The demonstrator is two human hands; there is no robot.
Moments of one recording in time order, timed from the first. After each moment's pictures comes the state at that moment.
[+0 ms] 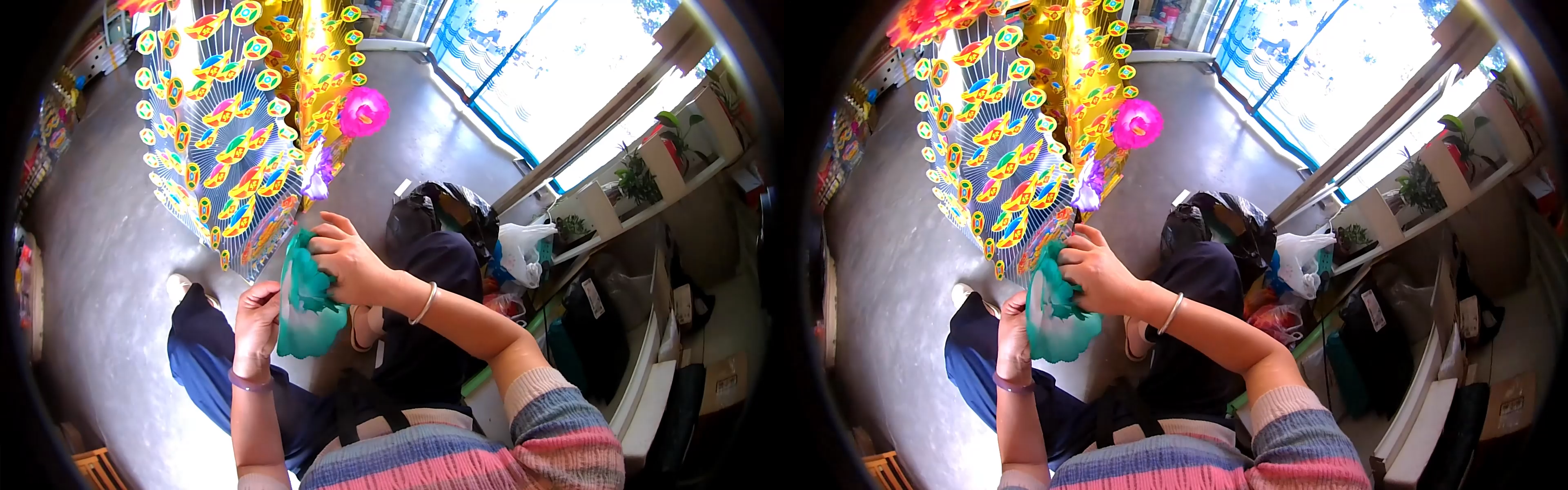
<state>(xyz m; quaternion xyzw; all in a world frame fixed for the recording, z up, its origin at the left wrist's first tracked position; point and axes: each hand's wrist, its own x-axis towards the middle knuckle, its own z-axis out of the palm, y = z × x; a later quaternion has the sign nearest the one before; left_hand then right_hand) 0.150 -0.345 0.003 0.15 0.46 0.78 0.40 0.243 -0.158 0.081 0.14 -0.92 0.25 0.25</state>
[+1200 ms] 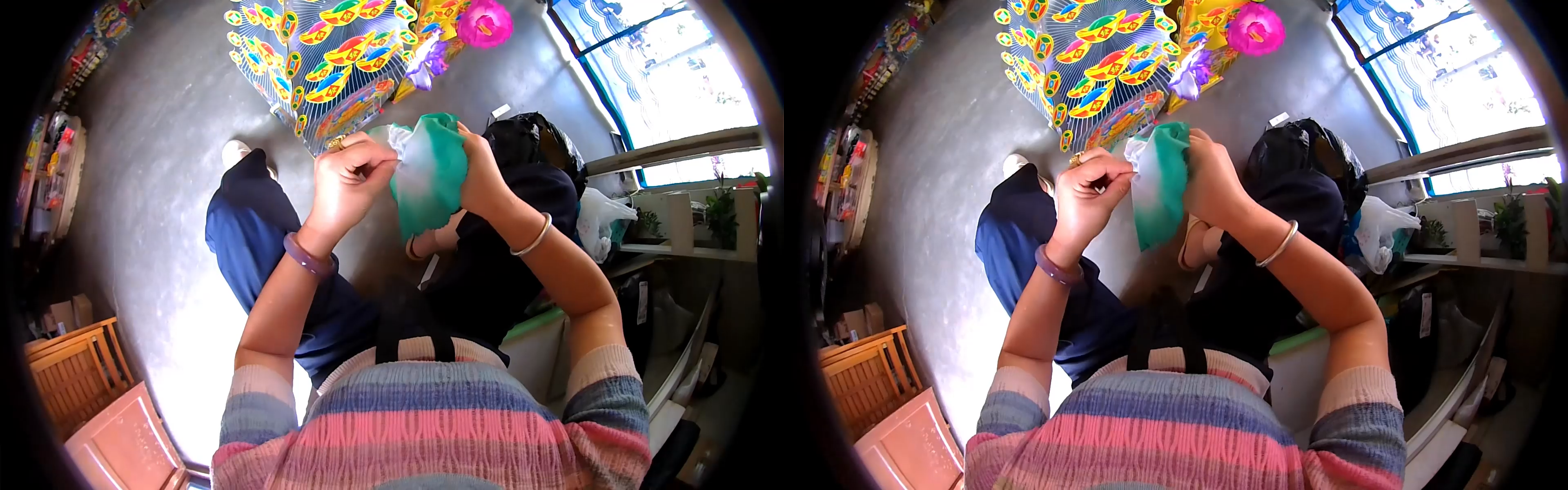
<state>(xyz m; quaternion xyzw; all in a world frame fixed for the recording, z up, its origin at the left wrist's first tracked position) 0.160 -0.331 0.040 0.39 0.67 0.63 0.08 0.253 -0.167 0.067 -0.05 -0.87 0.47 0.17</state>
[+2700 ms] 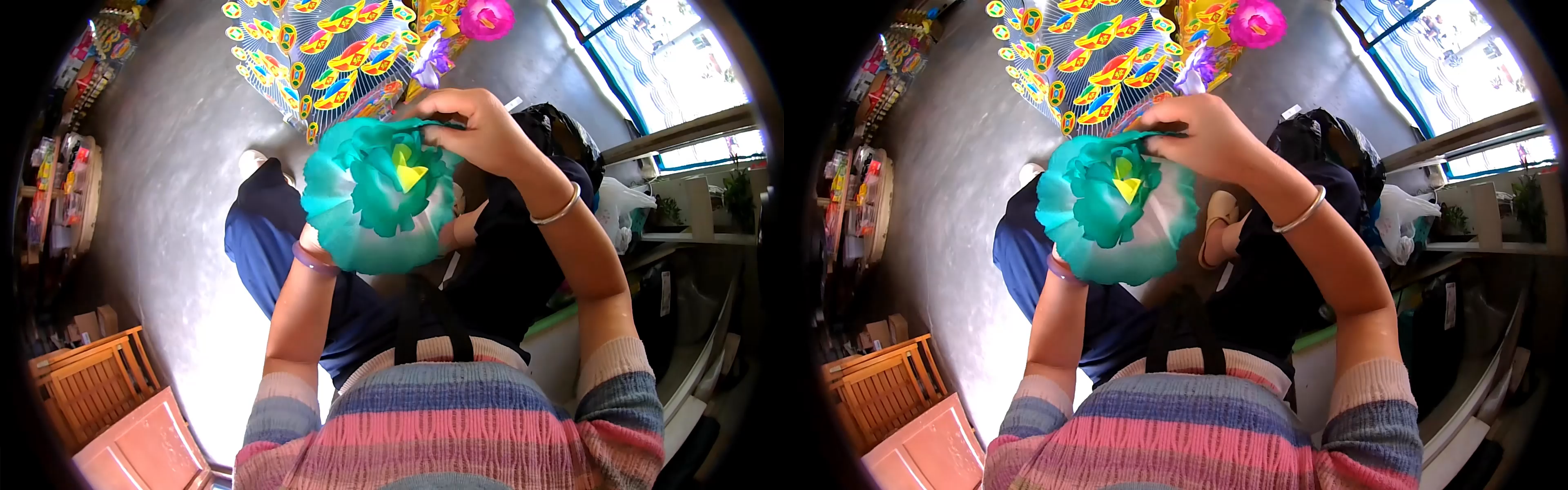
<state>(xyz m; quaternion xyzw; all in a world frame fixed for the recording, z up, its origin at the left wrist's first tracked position) 0.165 -0.347 0.038 0.33 0.38 0.78 0.37 0.228 -0.152 0.113 0.03 -0.85 0.52 0.07</state>
